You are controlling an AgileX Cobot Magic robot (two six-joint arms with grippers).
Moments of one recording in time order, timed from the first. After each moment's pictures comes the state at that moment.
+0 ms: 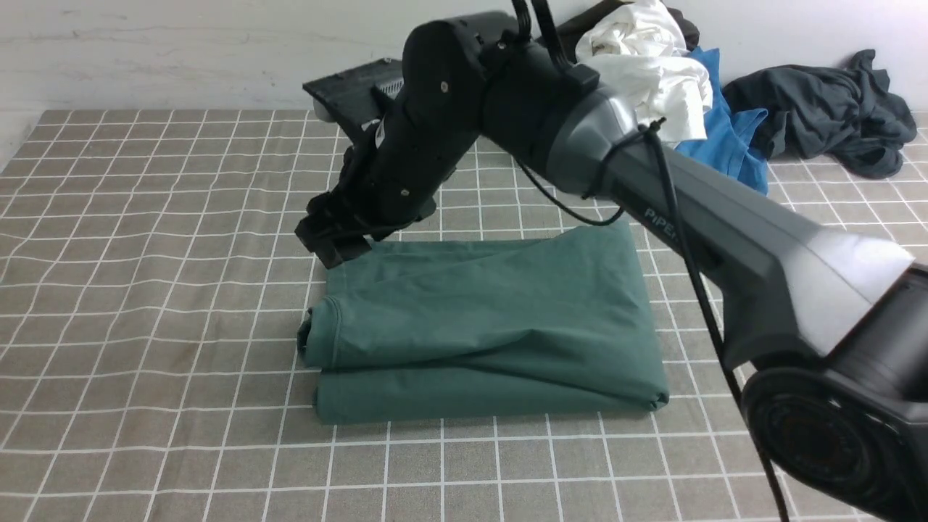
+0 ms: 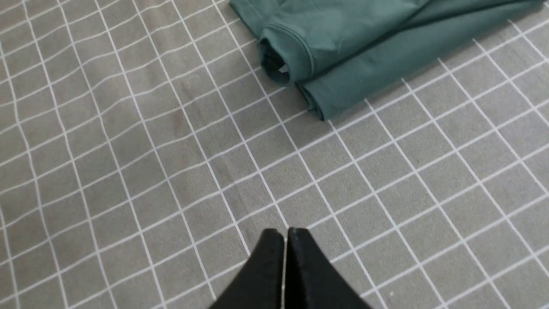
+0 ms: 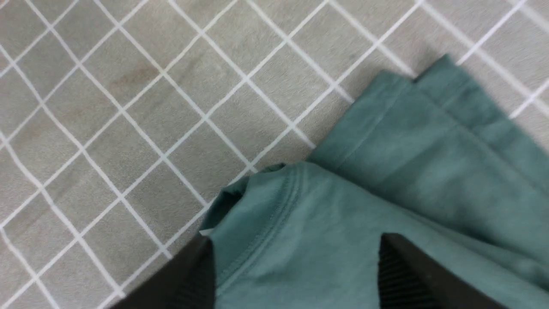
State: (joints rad) right arm 0.72 2.38 -2.47 0.17 1.24 -0.14; left arm -0.14 0.64 -0.96 -0.17 1.20 0.30
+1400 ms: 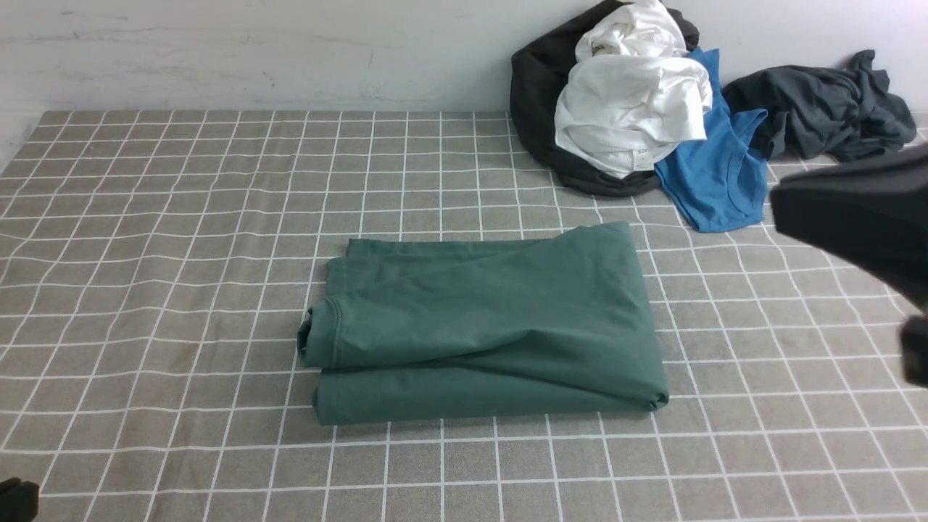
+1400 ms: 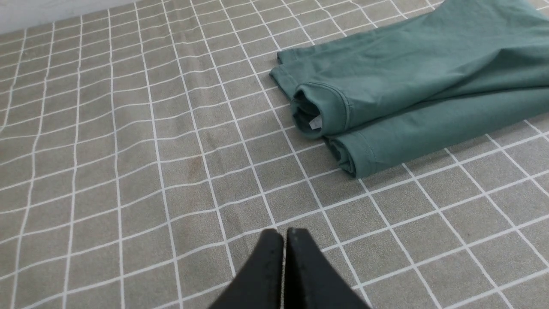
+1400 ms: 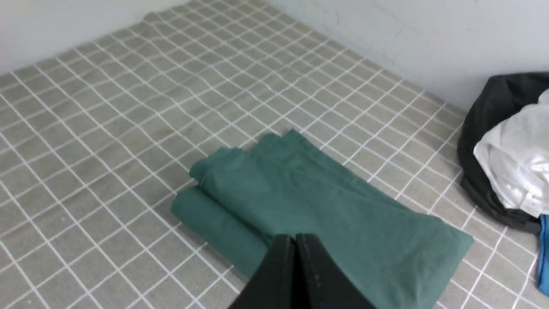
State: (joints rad) right arm 0.64 0.82 -0.98 0.12 0.71 -0.22; left arm -0.14 0.17 -0.38 -0.17 0.73 0.22
